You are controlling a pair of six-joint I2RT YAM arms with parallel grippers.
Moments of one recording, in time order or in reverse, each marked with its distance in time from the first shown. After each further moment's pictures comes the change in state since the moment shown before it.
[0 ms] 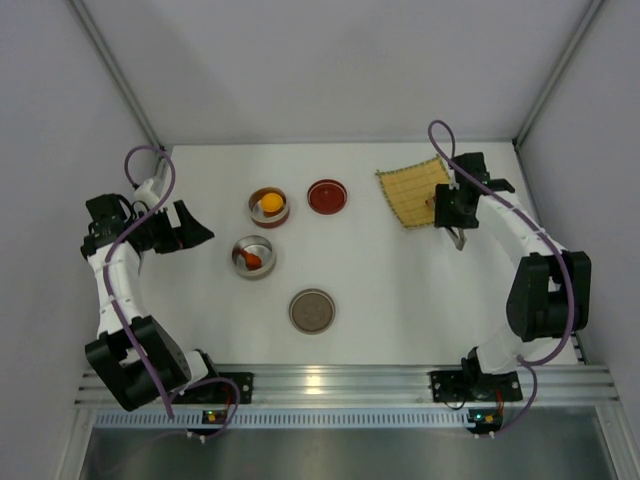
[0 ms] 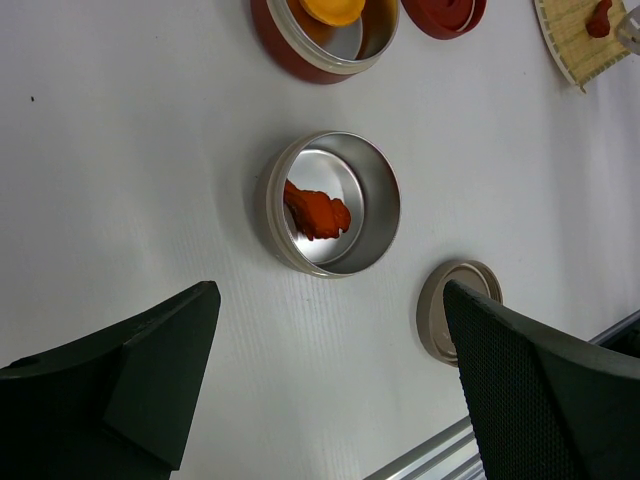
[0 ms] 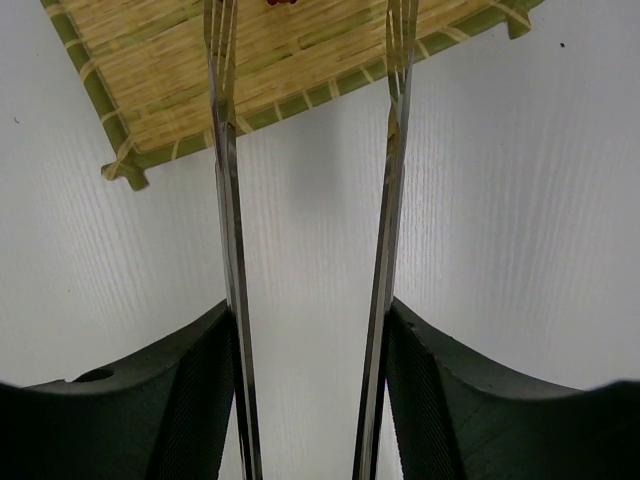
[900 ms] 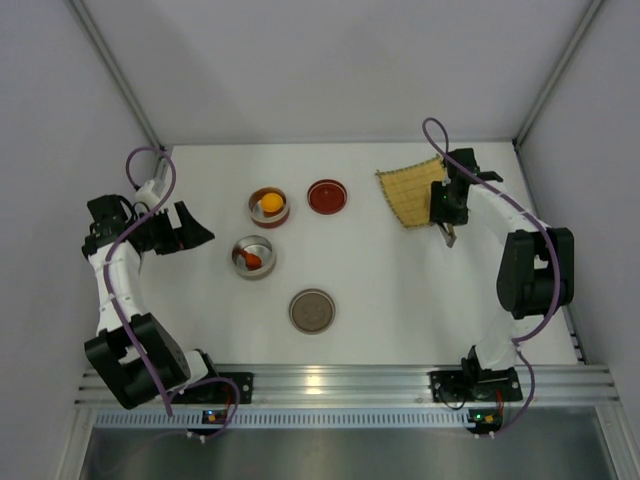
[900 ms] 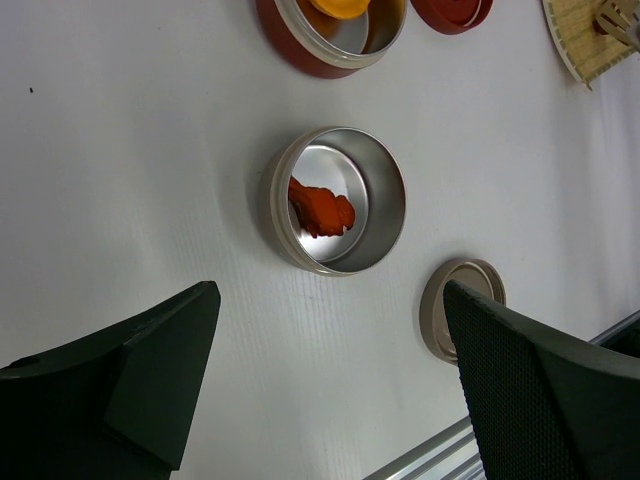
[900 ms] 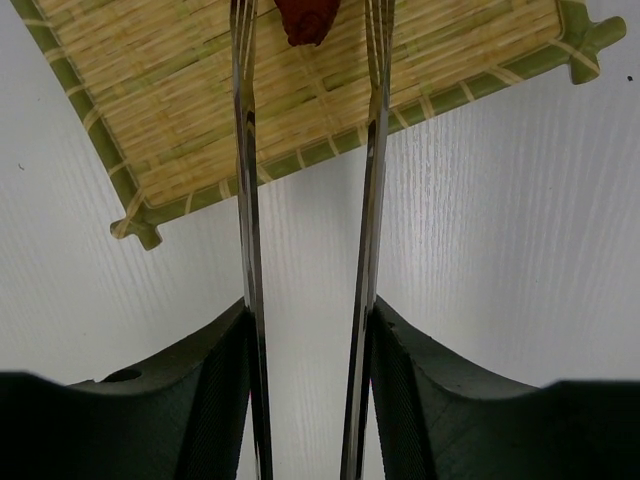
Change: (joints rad) left arm 0.000 0.010 -0.010 0.006 -0.004 0.002; right arm 0.000 0.174 0.096 0.020 -0.043 0.044
